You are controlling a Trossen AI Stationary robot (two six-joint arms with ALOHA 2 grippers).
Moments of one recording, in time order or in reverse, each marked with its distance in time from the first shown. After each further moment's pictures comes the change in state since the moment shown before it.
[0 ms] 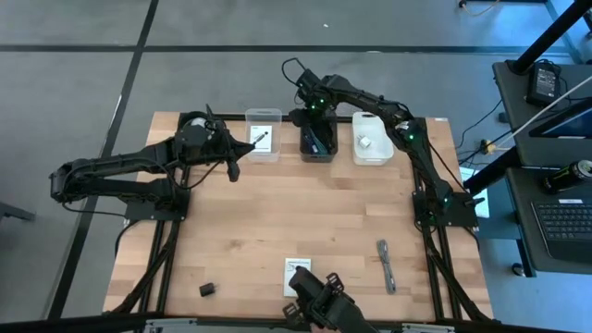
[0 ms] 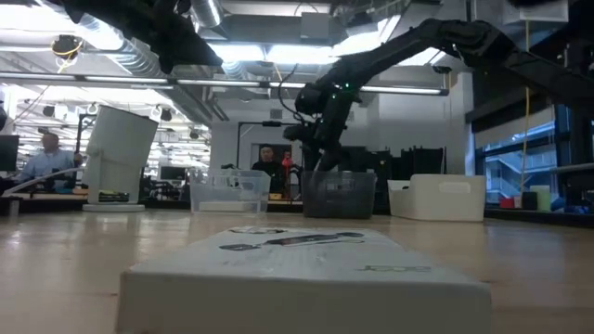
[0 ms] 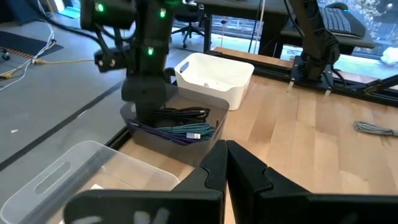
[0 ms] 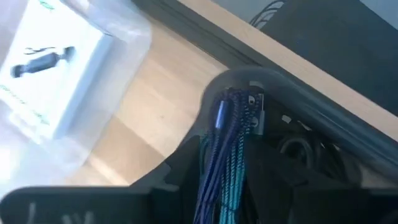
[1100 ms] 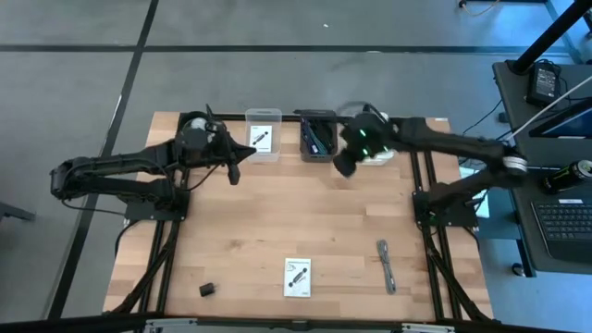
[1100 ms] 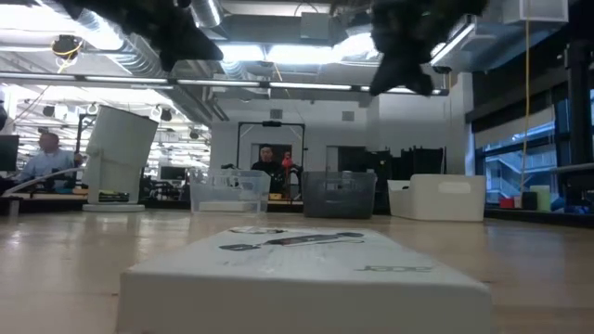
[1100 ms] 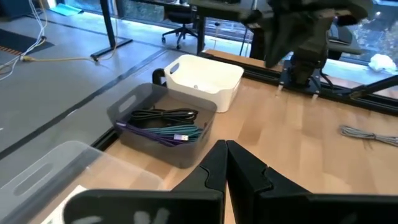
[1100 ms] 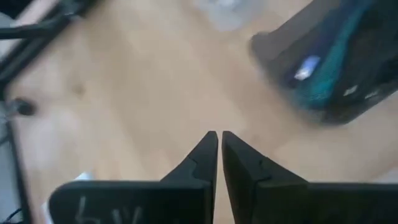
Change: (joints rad) left arm -0.064 0.005 0.005 0.008 -0.032 -0.047; right arm 0.342 -1.050 -1.039 0.349 -0.007 0.090
